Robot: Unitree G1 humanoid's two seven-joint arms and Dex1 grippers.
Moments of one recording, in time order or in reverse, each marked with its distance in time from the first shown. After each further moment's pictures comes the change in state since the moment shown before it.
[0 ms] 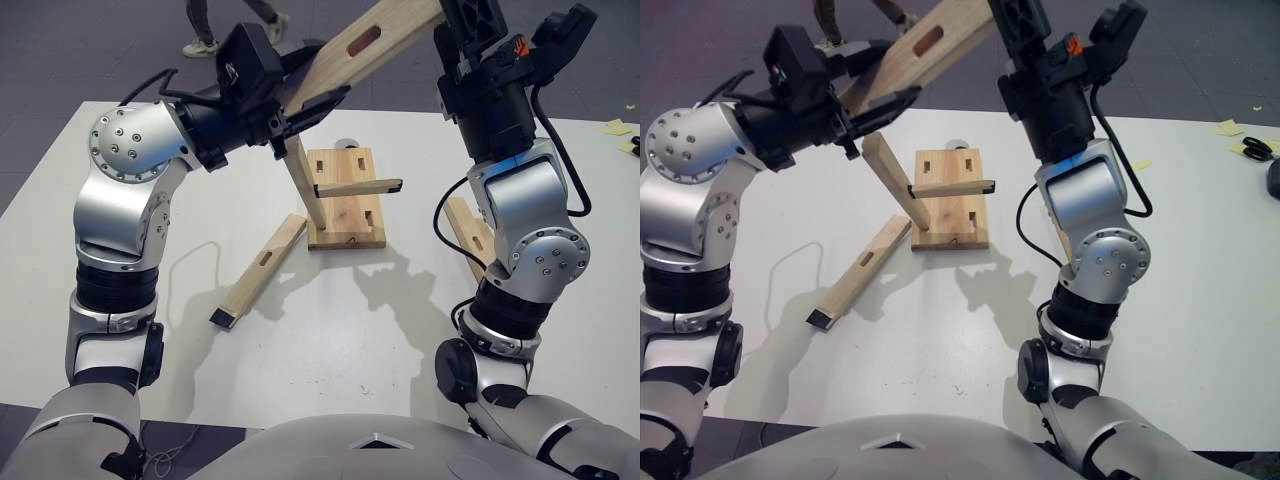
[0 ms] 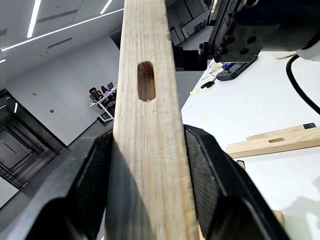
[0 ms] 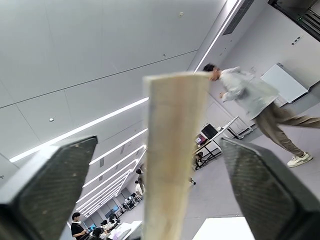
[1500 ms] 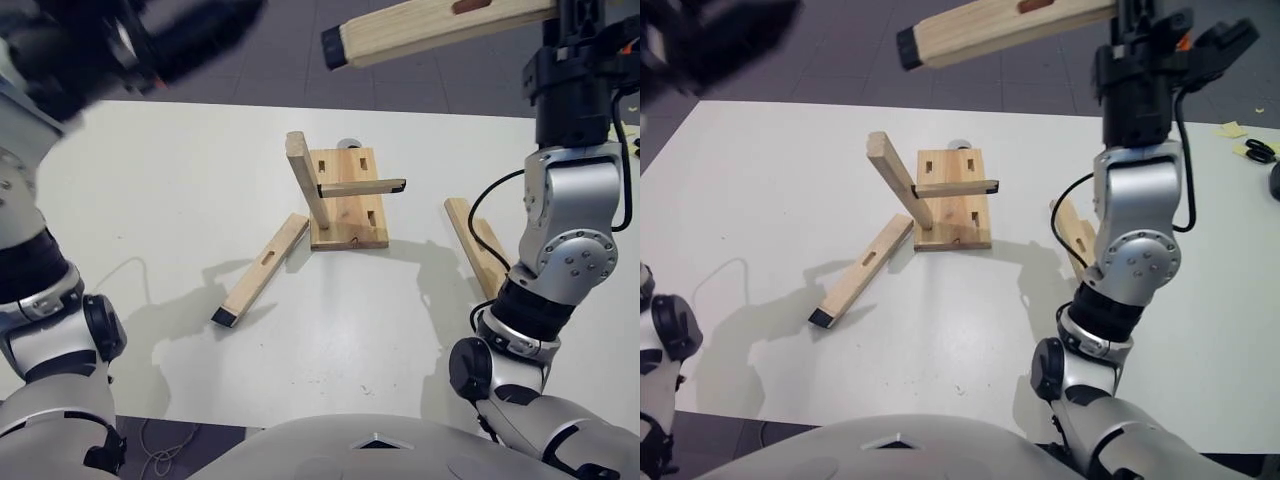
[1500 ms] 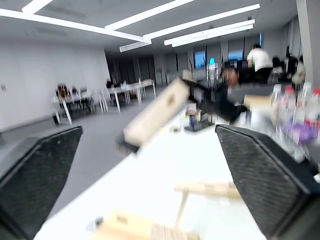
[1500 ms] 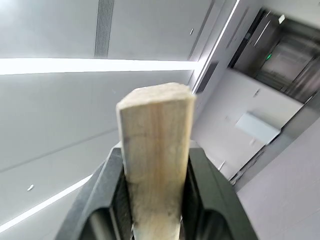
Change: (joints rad) left arm 0.025 0.178 0.284 0.035 -0.513 0.398 -0.085; right arm -0.038 -0.138 -0.169 0.105 0.044 -0.276 -0.066
